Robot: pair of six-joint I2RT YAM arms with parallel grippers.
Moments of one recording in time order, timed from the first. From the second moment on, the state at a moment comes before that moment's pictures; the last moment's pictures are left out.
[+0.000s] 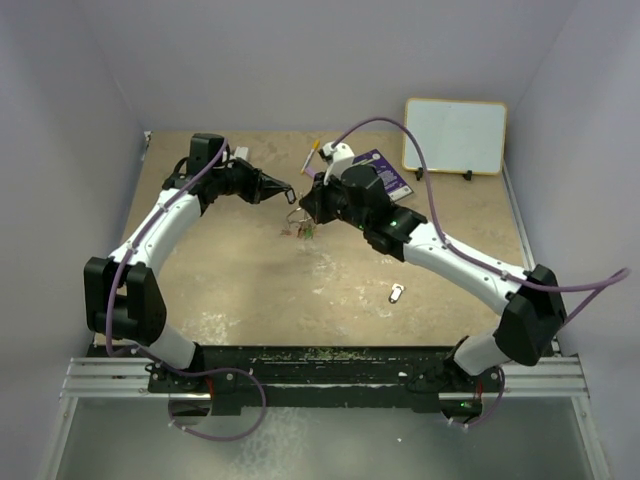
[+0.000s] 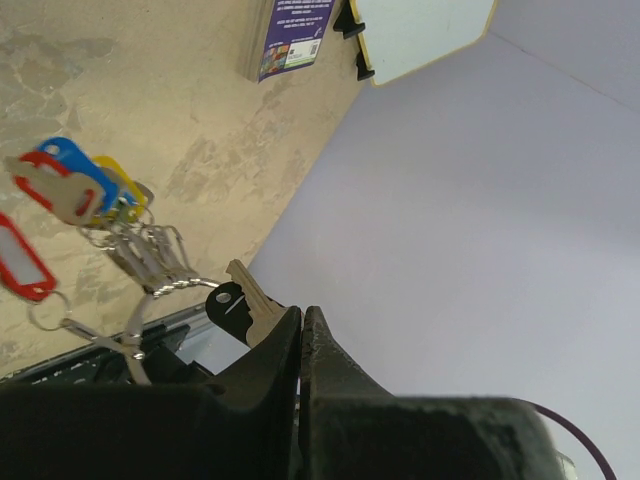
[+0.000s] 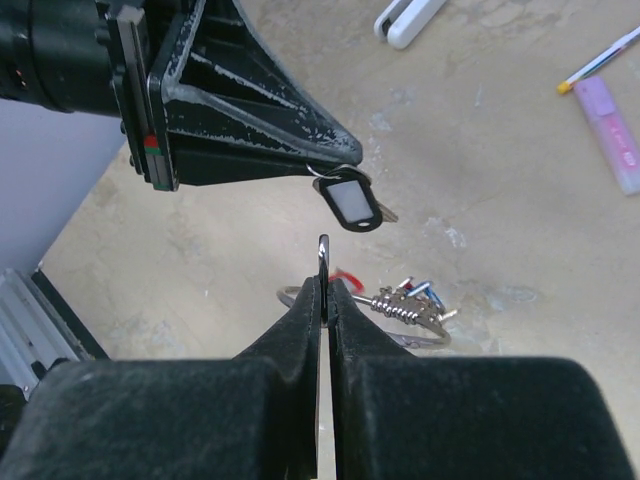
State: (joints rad) left arm -0.19 1.56 1.29 -0.41 0.63 -1.43; right arm 0.79 1.47 1.25 -0.08 0.03 0.35
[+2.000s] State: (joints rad) left arm -0.20 1.56 1.29 -0.40 0.65 -1.48; right arm 0.82 1.64 1.36 -0.01 0.11 0.43
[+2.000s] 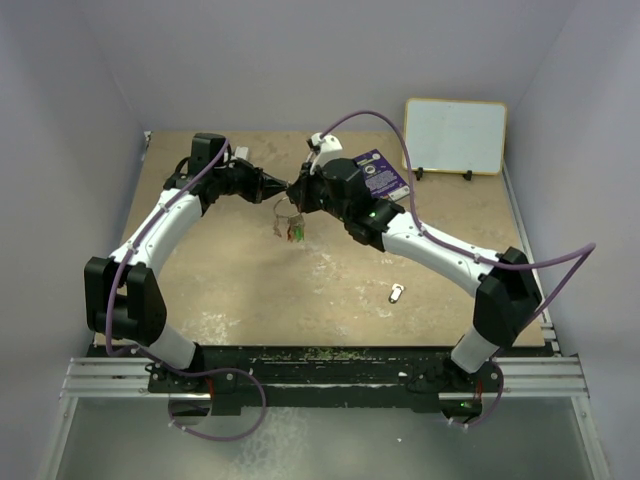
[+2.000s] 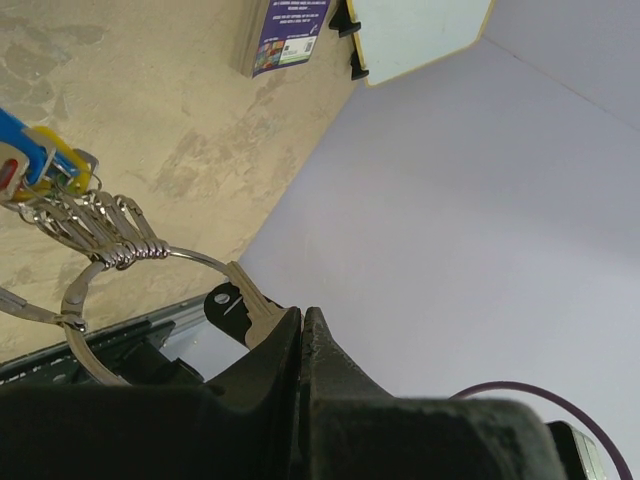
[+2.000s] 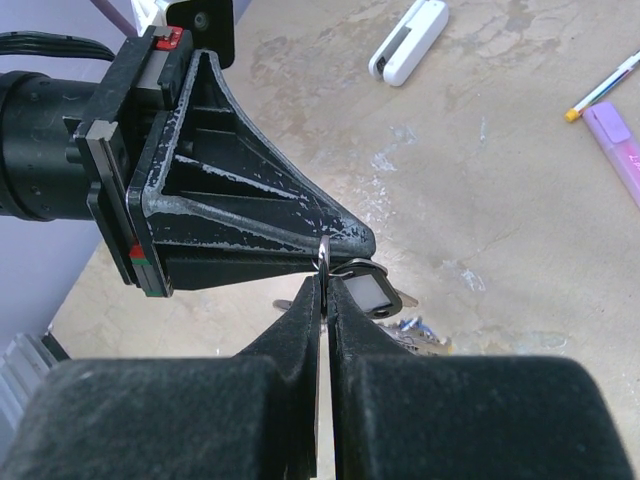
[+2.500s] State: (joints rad) left arm -0.20 1.56 1.29 -0.40 0.62 -1.48; right arm 0.82 1.68 1.38 0.01 0.08 0.45
